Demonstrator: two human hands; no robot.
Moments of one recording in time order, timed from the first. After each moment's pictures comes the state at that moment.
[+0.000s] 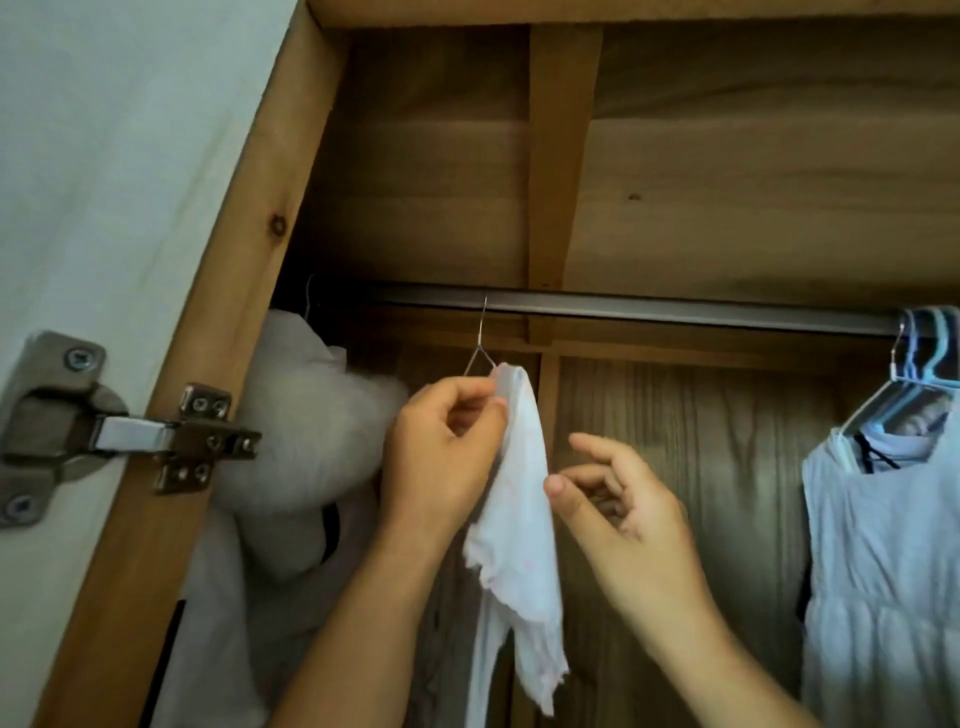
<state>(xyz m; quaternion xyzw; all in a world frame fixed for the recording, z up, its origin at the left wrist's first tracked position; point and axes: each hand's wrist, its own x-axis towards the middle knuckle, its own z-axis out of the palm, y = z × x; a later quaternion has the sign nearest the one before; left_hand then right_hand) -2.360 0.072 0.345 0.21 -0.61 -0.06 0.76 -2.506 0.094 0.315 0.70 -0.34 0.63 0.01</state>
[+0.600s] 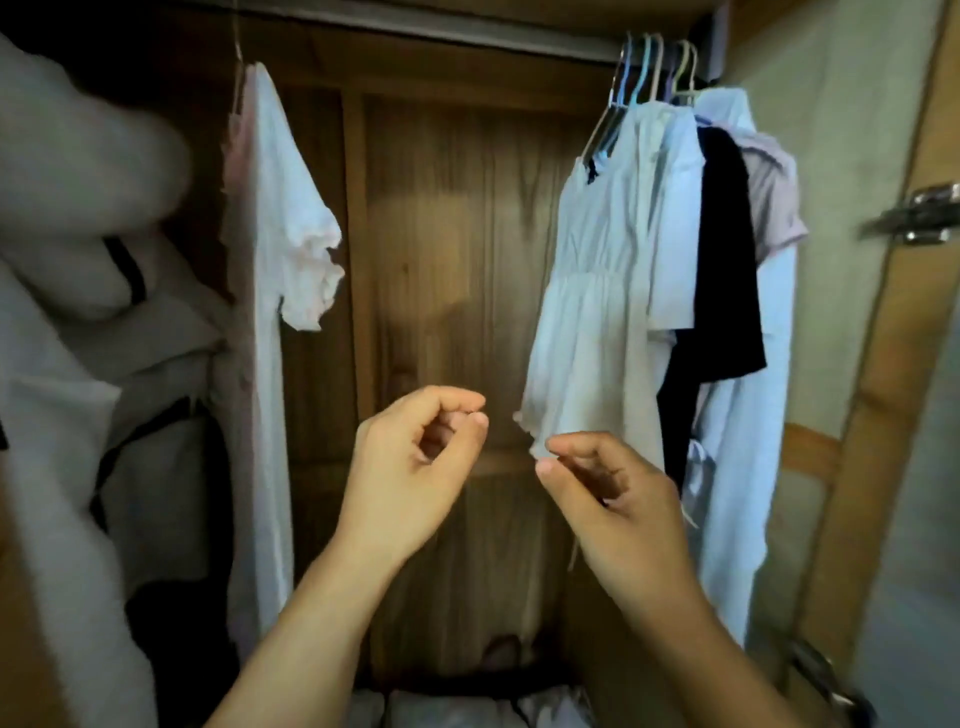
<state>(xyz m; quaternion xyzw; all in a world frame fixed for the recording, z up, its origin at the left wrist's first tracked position) -2.456 0.230 0.150 0.19 -0.75 -0.17 0.60 -2.599 0.311 0.124 0.54 -0.53 0.65 -0.03</state>
